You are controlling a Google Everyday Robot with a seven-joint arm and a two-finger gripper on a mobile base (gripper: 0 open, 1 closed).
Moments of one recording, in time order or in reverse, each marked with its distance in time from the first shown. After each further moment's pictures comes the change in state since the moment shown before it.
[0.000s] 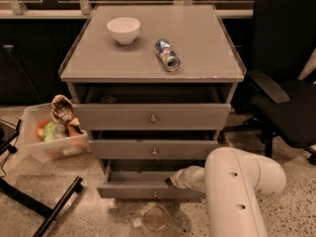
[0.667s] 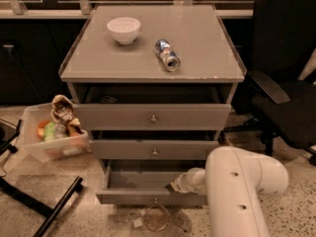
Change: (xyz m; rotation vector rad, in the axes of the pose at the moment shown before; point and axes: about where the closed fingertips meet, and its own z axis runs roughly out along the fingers) arm 0.021 0.012 -0.009 -0.055 0.068 -0.047
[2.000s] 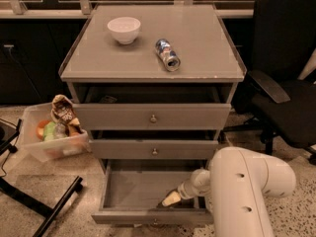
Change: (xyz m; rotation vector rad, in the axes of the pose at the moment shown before) arm 0.034 0.019 -0.017 -0.107 0.089 -0.041
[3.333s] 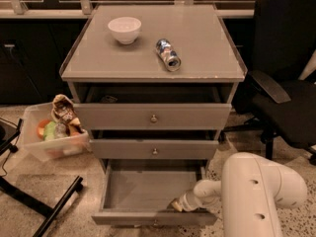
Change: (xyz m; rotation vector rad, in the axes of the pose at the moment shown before) arm 0.055 0.035 0.000 -0.070 0.027 -0.012
